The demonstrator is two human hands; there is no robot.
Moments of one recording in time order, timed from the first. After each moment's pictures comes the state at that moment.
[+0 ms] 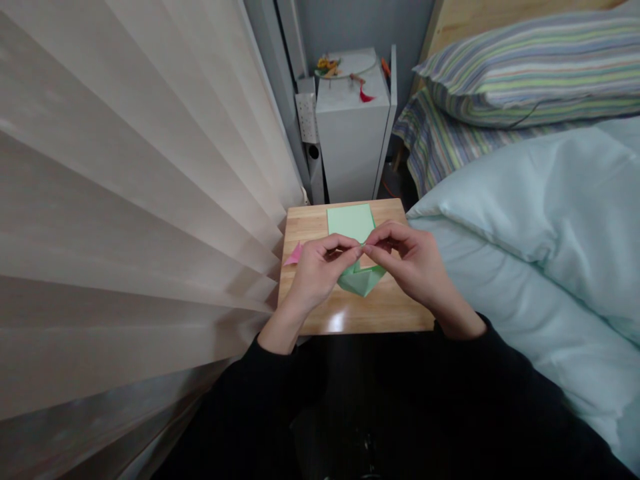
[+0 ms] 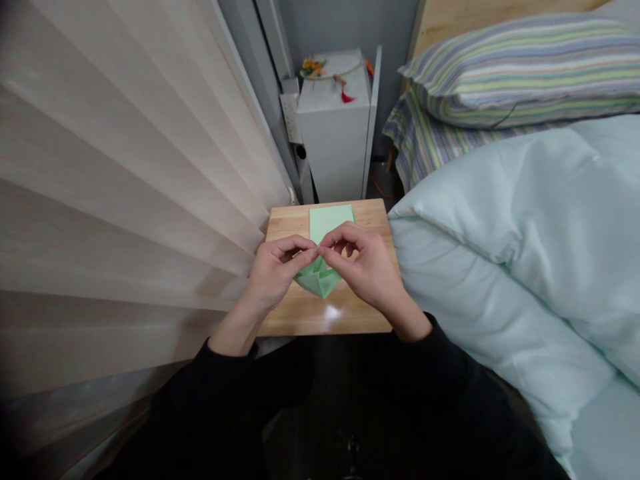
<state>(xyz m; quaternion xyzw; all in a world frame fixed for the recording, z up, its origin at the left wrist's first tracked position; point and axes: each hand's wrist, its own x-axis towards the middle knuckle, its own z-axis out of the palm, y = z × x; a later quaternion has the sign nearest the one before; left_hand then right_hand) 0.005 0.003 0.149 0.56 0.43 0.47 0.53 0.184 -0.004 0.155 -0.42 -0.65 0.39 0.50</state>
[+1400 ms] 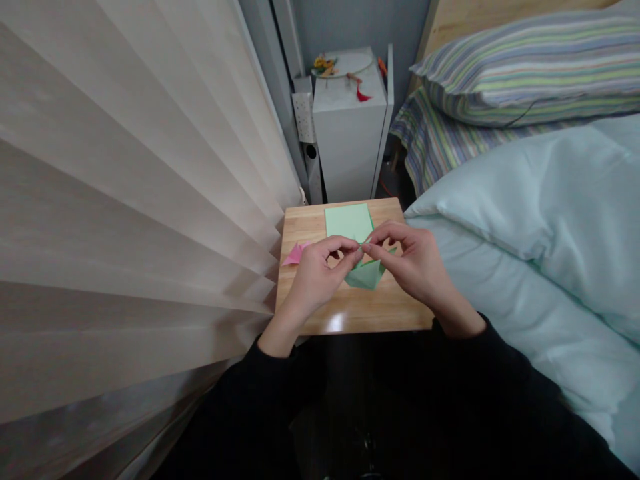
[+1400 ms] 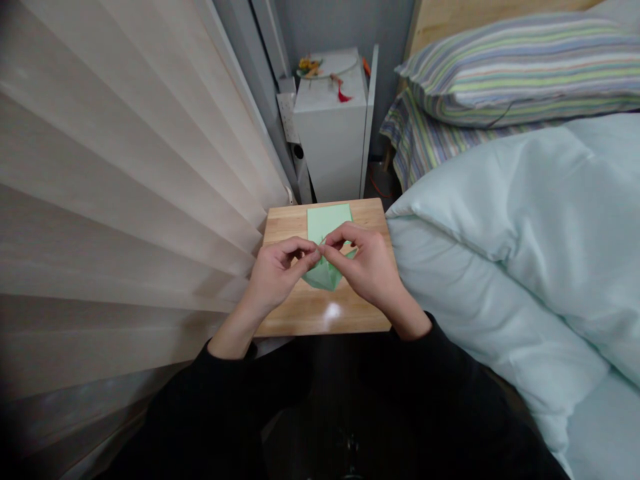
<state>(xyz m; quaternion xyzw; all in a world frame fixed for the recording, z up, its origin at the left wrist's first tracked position) 0.003 0.004 0.147 0.66 0.44 0.43 0.43 0.189 -0.001 0.153 -0.44 -0.67 0.33 0.49</state>
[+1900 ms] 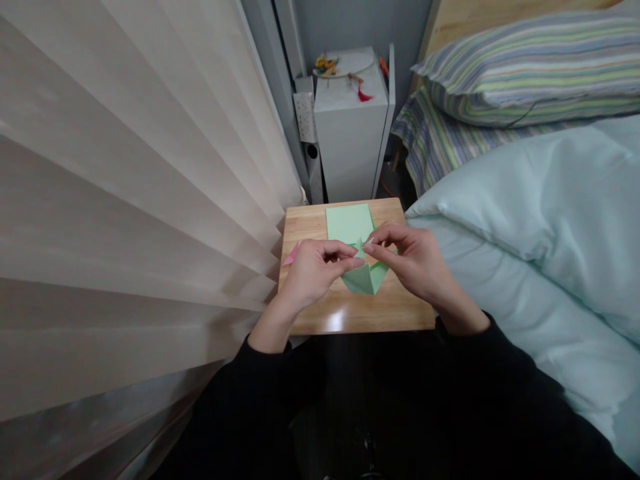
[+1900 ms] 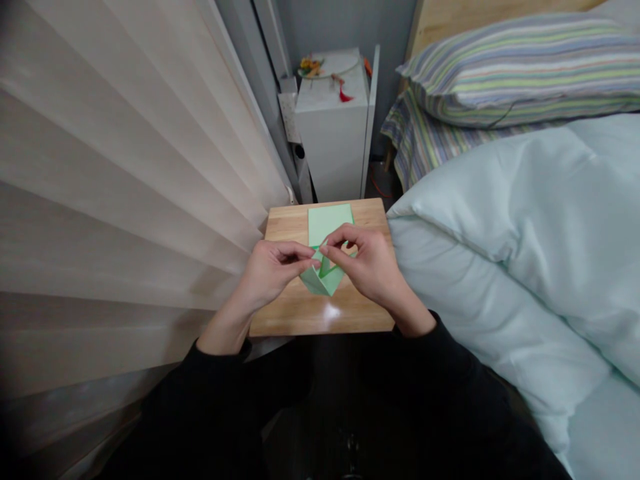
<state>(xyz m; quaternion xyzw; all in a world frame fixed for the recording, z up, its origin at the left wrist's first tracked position) -0.006 0.008 0.150 0.62 0.46 0.39 0.50 0.191 0.002 0.150 -0.43 -0.66 0.39 0.48</state>
